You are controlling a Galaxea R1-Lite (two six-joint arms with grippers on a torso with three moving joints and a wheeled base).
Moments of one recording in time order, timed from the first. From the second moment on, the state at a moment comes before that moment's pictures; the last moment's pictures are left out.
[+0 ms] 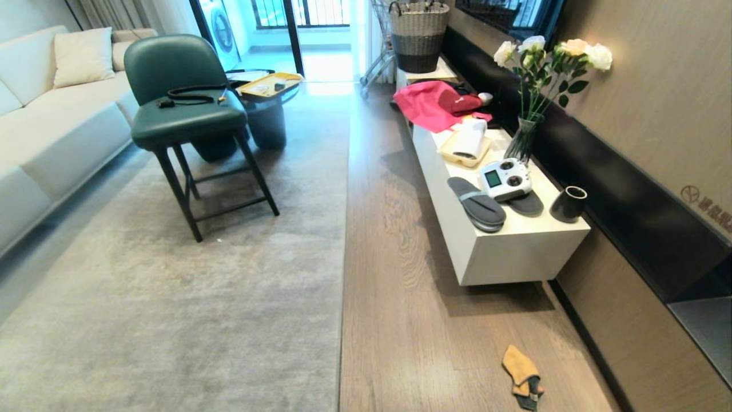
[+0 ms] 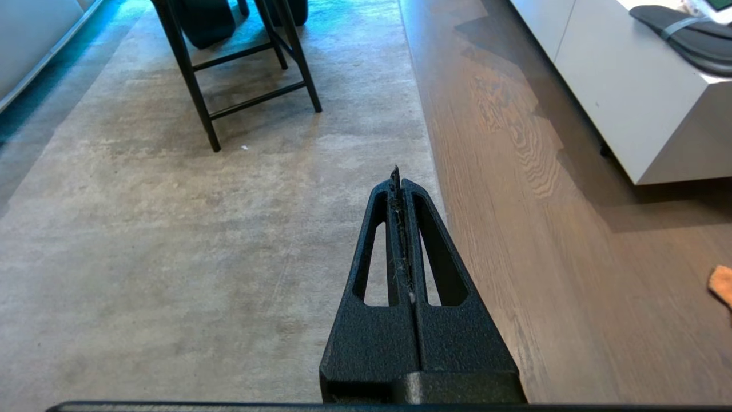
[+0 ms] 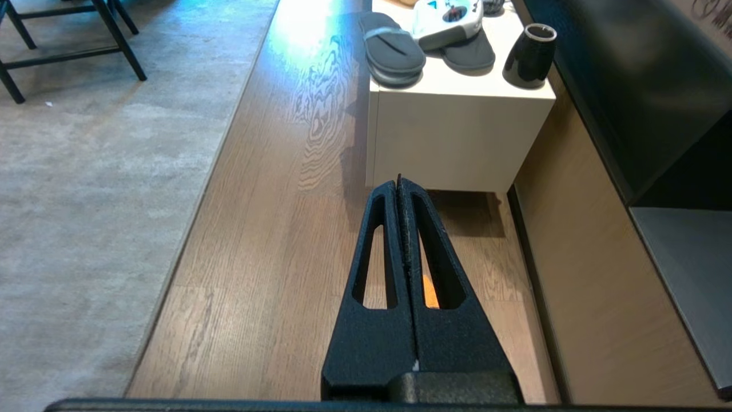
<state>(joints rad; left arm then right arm) 0.00 0.00 0.00 0.00 0.00 0.05 0.01 0.00 0.00 0.00 0.05 -0.07</state>
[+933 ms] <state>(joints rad) 0.00 0.00 0.00 0.00 0.00 0.05 0.01 0.00 0.00 0.00 0.05 -0.07</state>
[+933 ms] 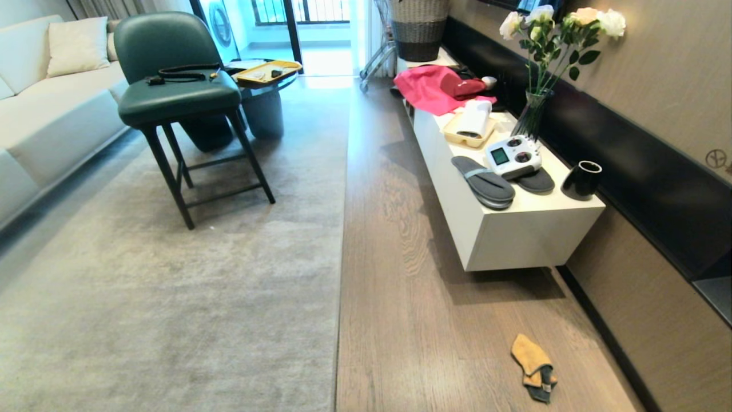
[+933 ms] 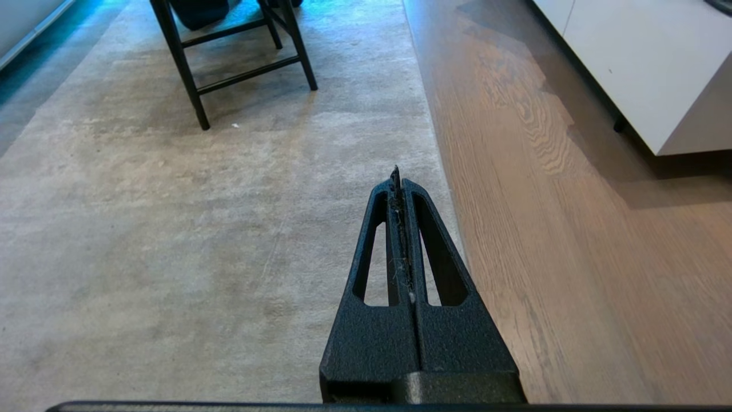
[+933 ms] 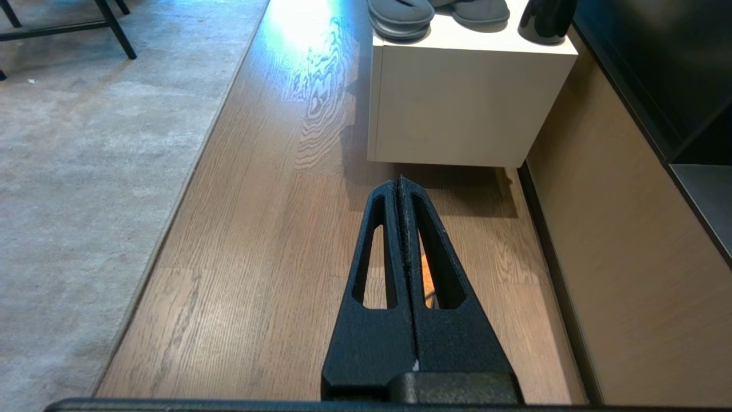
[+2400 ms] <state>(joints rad) 0.00 0.00 0.00 0.00 0.00 0.05 0.01 0.00 0.00 0.00 0.05 -0.07</state>
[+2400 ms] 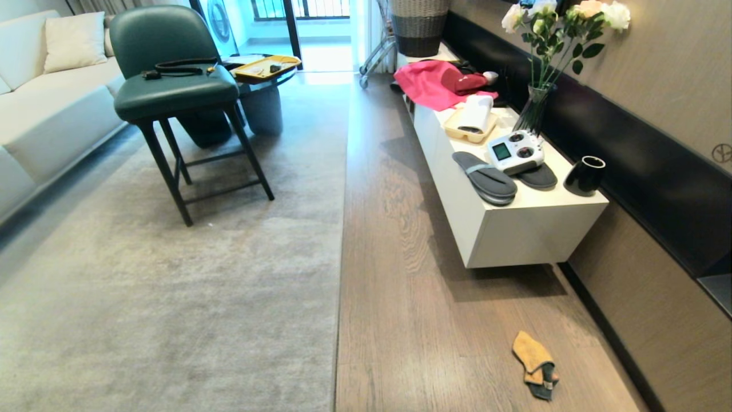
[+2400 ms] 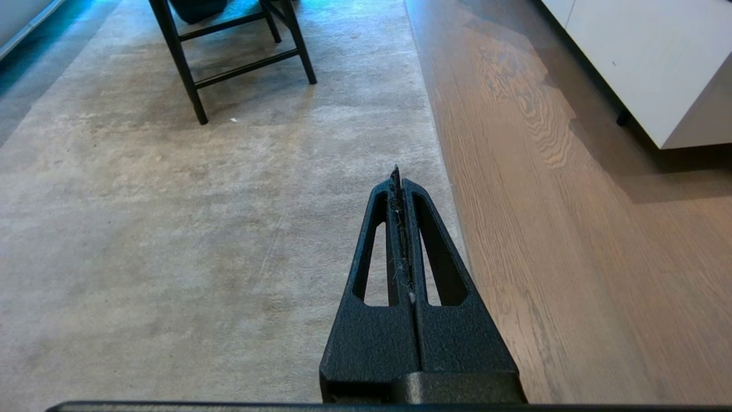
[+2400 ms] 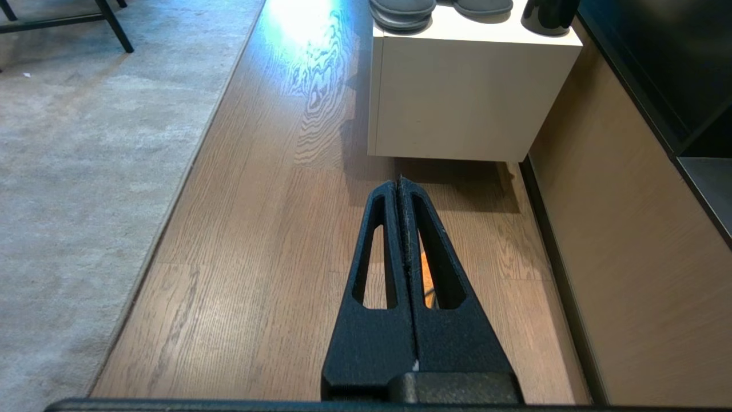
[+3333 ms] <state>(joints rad) 0.00 0.00 0.00 0.00 0.00 0.05 0.01 0.00 0.00 0.00 0.05 -0.07</state>
